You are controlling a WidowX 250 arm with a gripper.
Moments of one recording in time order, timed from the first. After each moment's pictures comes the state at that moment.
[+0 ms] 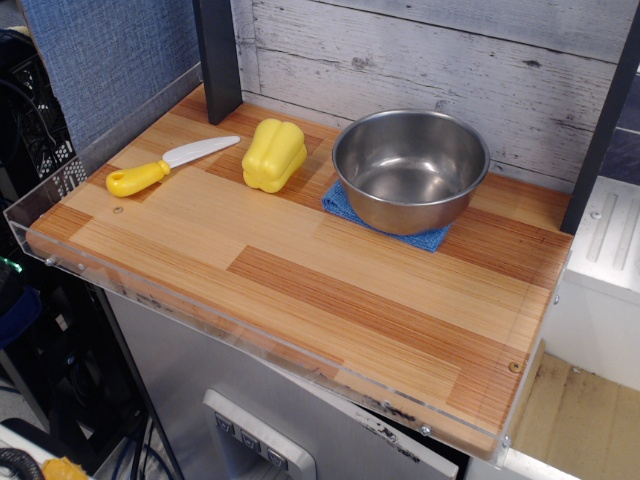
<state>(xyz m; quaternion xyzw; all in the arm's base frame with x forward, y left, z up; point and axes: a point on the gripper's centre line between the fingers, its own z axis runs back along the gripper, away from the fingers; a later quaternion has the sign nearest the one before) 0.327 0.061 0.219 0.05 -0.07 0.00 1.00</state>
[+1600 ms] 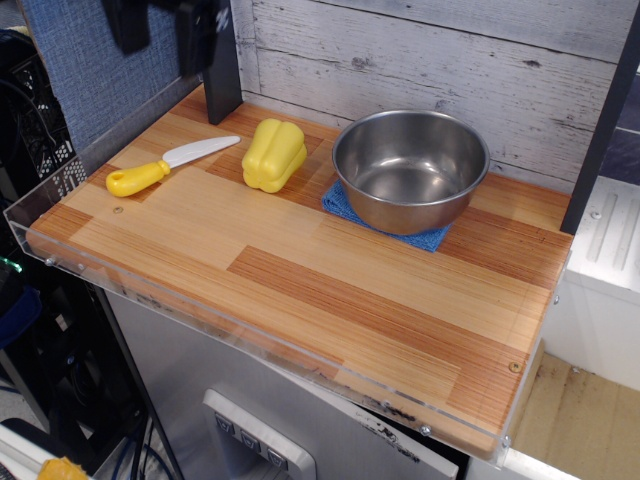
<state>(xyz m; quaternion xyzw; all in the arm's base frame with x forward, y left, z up) 0.310 0.150 0.136 0.05 0.02 -0.01 1.00</state>
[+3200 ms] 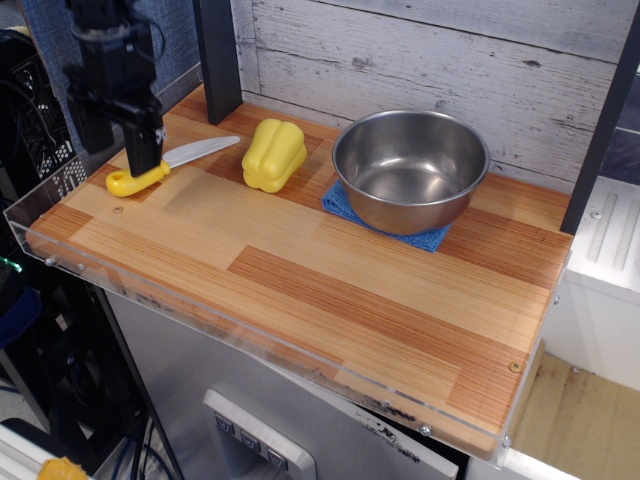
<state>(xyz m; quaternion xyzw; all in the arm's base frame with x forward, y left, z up) 0.301 0.208 0.036 0.04 0.03 -0.04 1.00</state>
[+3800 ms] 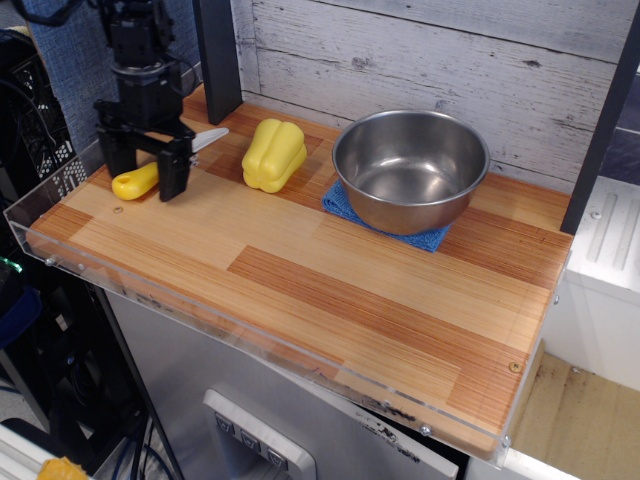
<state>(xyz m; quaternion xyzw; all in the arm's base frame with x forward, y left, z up) 0.318 0.196 0.009 0.03 0.06 0.01 1.00</state>
